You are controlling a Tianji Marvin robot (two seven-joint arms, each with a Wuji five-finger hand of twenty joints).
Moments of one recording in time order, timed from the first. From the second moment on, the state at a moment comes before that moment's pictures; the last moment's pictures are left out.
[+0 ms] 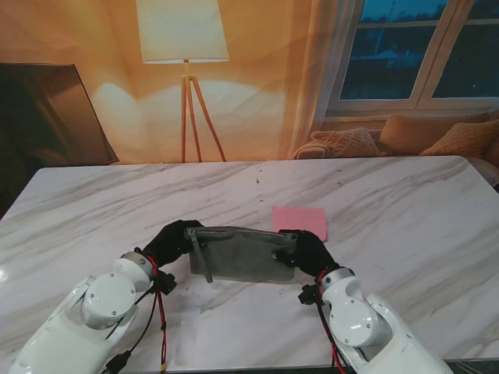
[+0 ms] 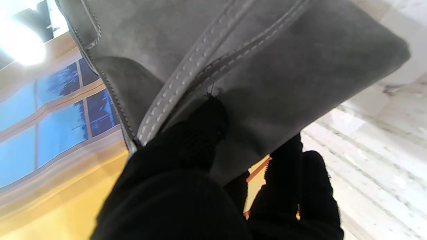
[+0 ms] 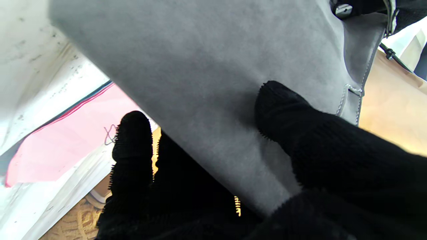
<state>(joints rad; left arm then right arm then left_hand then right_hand) 1.50 -1.12 -1.20 -1.56 0.14 0.01 -0.09 -1.55 -1.17 1.11 -1.54 -0.38 -0.07 -0.17 1.14 -0.38 0.57 -0.14 0.75 0.06 0.75 0.51 0.90 0.20 0.55 0.88 0.44 0.40 0.80 0.86 -0.08 0.28 0.91 0.79 0.68 -0.62 1.06 -0.27 0.73 -0.18 0.90 0.35 0.78 0.01 0.61 0.59 0.86 -0.04 0.86 0.50 0.33 0.03 1.18 0.69</state>
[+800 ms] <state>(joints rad) 1.49 -1.18 -1.17 -1.52 0.17 -0.02 0.12 -1.55 -1.15 1.23 -1.58 -0.52 -0.03 -0.15 1.10 -0.42 0.64 -0.17 0.75 0.07 0.76 0.63 0.92 0.23 0.62 0.90 0.55 0.41 0.85 0.87 -0.01 0.32 1.09 0.77 0.45 -0.63 1.13 -0.16 0.45 -0.13 0.58 0.49 0.35 -0.06 0.52 0.42 0.53 -0.07 0.54 0.43 0.17 0.01 0.97 0.69</state>
